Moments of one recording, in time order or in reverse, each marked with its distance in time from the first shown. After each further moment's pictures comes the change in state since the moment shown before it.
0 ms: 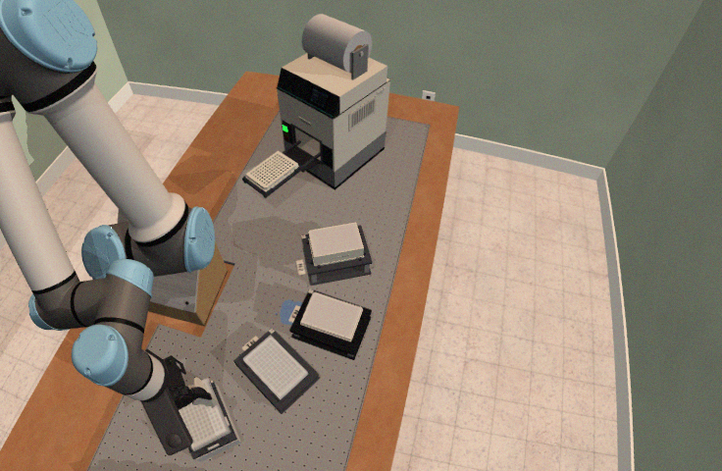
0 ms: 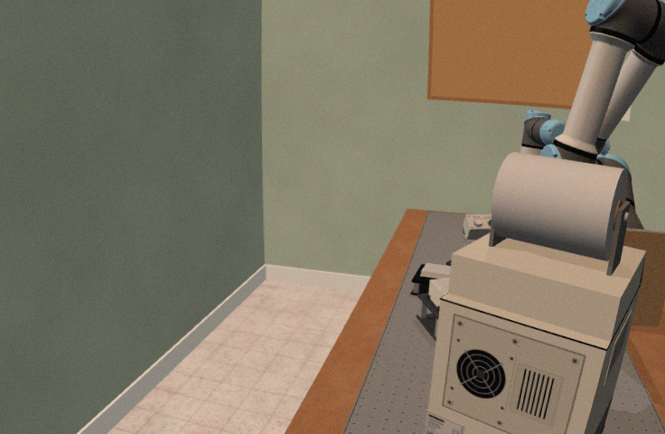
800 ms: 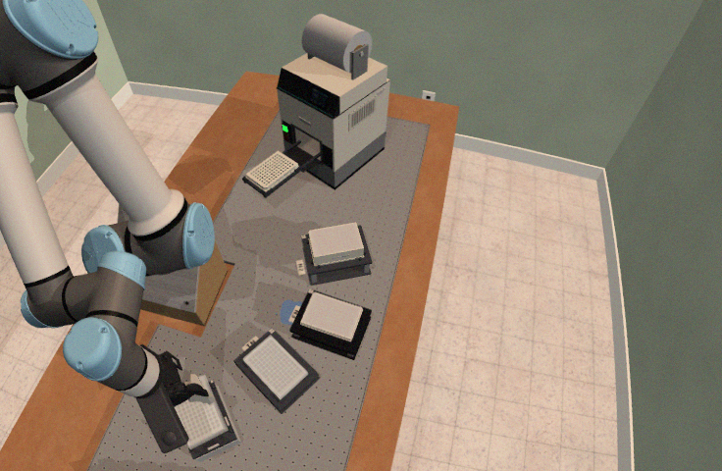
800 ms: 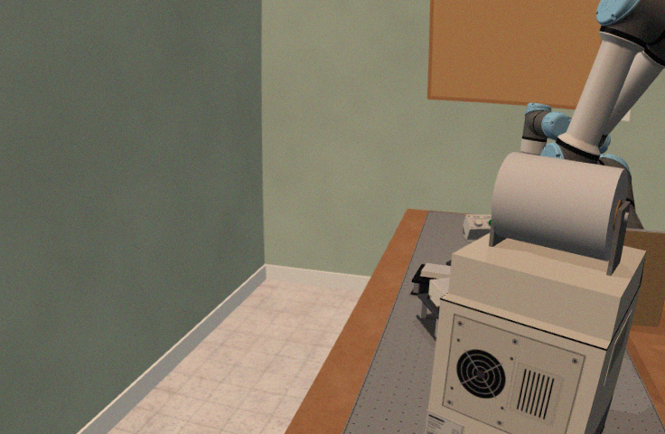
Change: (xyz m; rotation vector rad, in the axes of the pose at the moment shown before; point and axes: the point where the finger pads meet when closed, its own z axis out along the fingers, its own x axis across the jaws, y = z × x) arm -0.002 0.000 -0.022 0.000 0.001 0.000
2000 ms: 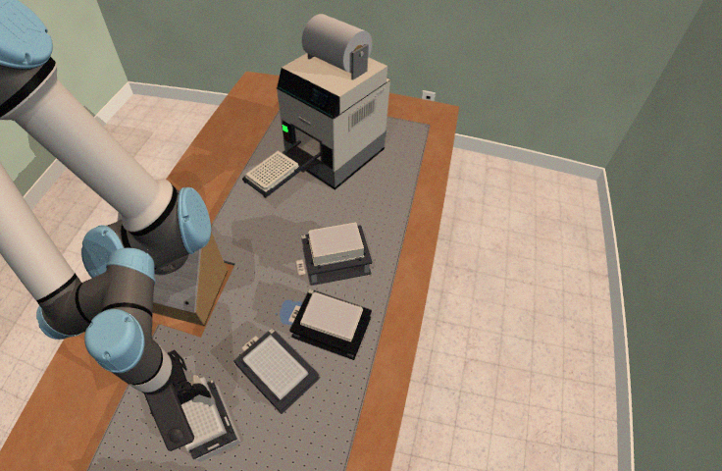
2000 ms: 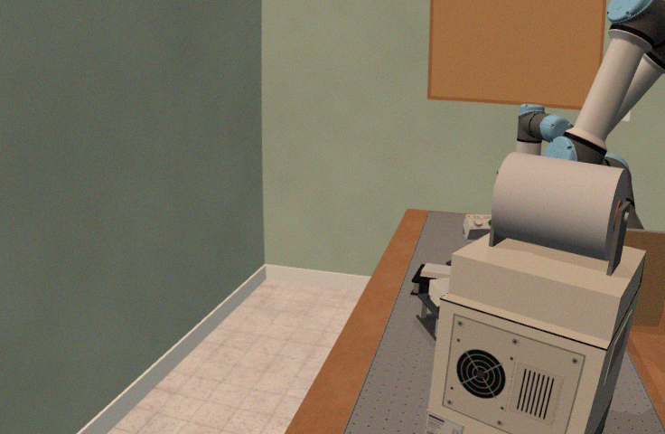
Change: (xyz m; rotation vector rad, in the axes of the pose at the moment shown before) arm 0.004 0.000 0.004 0.001 0.103 0.010
